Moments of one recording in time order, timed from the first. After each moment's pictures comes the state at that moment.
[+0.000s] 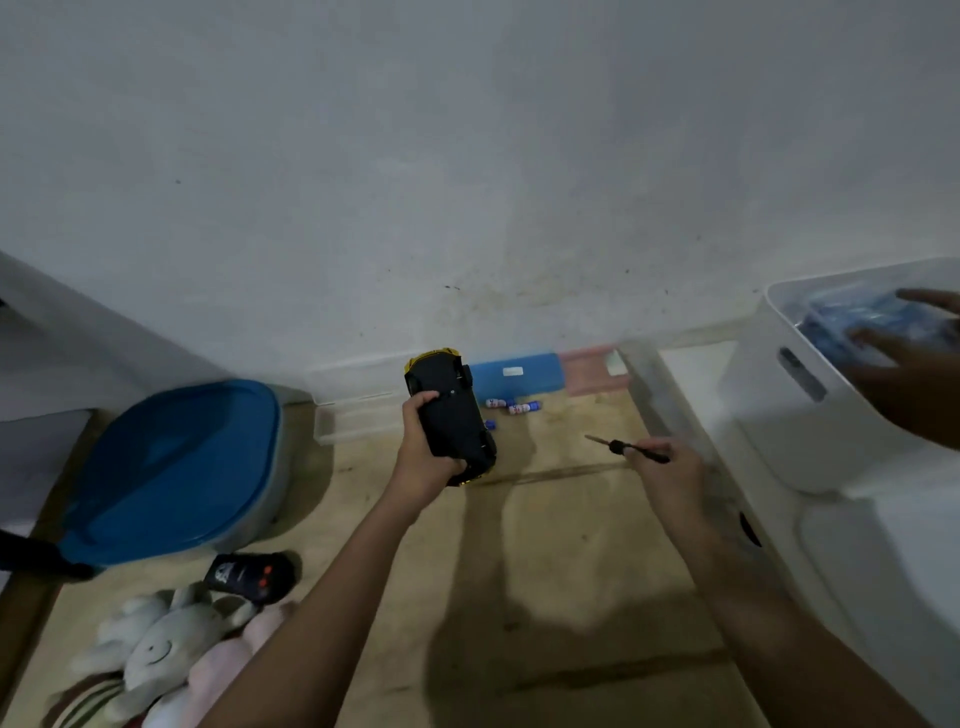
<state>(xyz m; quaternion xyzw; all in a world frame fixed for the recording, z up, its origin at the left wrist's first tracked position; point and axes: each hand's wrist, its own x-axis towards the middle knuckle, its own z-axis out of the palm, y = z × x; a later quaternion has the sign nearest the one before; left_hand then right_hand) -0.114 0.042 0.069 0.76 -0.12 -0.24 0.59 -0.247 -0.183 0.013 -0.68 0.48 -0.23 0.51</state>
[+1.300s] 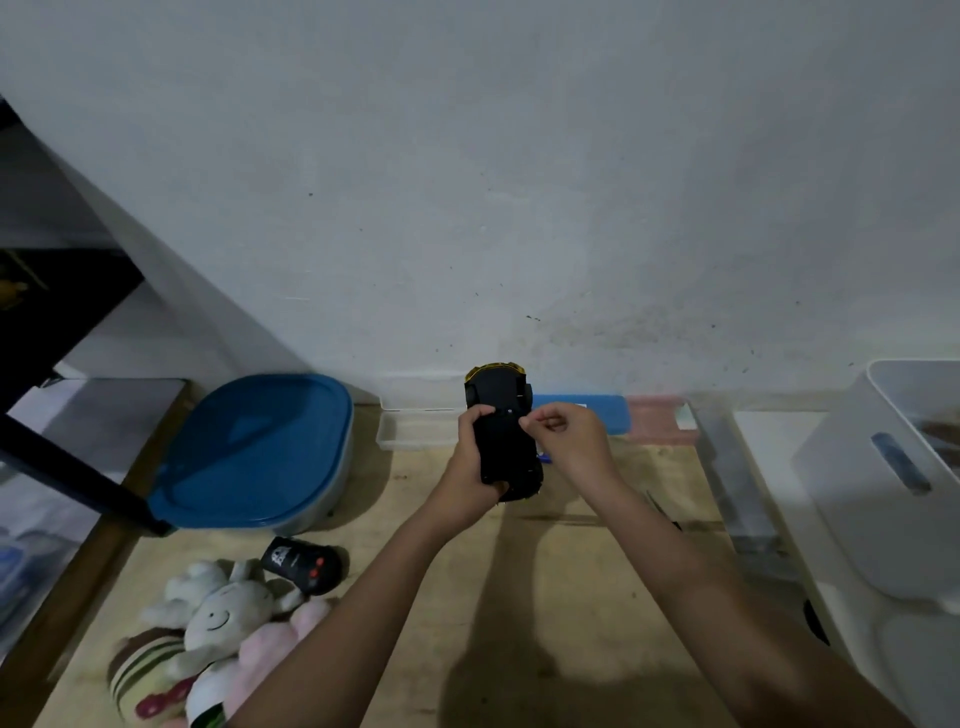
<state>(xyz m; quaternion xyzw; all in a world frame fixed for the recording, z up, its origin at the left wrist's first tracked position) -0.099 0.059 0.065 0.76 -0.22 -0.20 0.58 -0.125 -0.080 0.088 -0.82 0.22 -0.11 0.52</state>
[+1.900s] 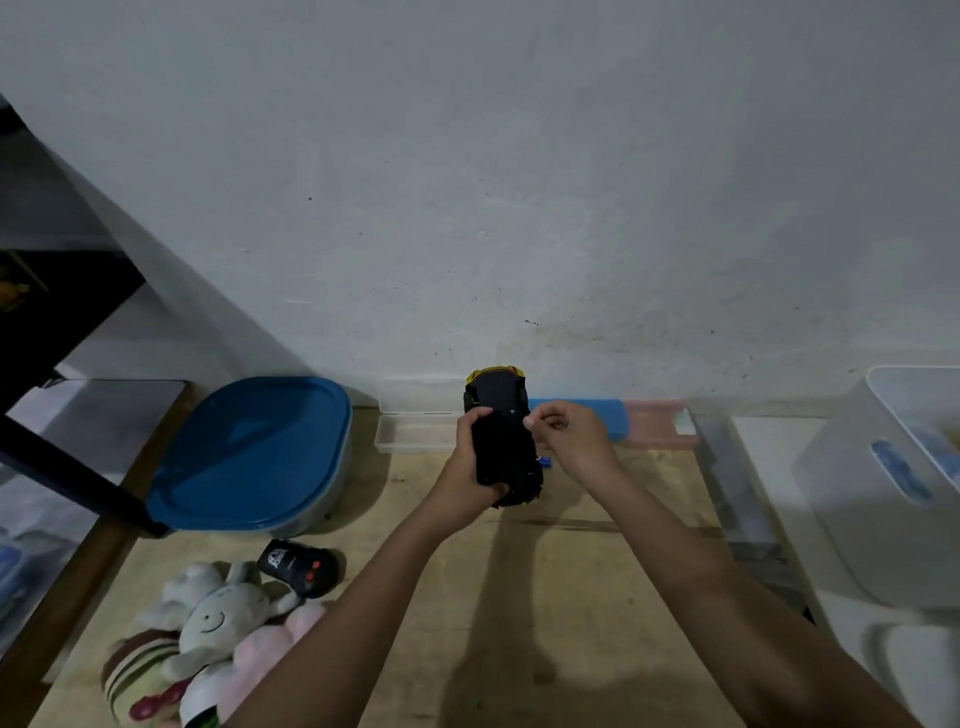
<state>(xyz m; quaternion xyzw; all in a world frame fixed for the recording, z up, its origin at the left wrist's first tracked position) -0.097 0.060 0.070 0.76 -0.20 -0.23 0.57 -0.121 -0.091 0.093 -0.80 0.21 -0.06 0.56</state>
